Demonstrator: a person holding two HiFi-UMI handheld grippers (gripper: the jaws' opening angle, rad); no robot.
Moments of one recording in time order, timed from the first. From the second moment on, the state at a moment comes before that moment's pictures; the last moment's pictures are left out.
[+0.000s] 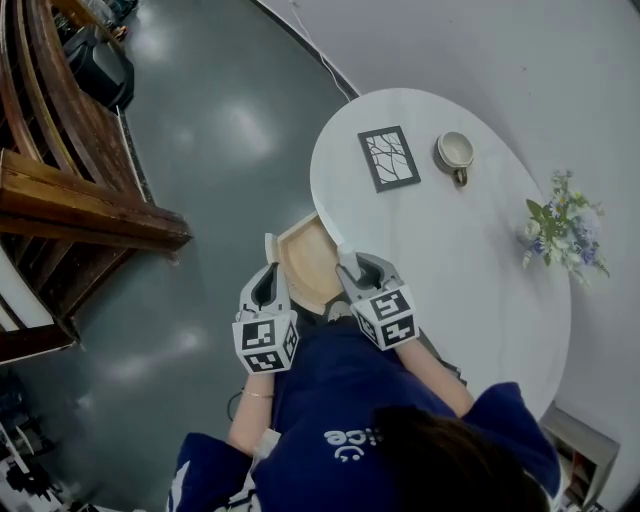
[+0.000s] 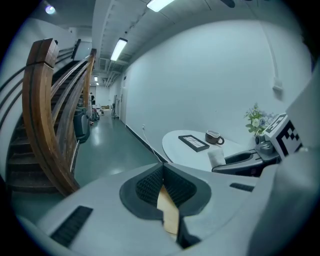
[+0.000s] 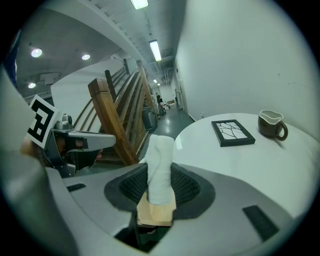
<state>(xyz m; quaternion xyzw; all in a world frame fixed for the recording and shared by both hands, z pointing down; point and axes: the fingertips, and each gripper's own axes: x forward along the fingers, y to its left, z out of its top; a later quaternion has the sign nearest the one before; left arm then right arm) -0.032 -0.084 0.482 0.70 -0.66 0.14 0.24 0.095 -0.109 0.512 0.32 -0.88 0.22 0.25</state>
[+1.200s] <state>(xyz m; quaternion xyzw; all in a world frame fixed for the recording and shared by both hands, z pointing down) -0.072 -0.147 0.501 0.79 -0.54 0.19 0.23 0.034 -0.129 0.568 0.36 -0.83 0.25 0.35</state>
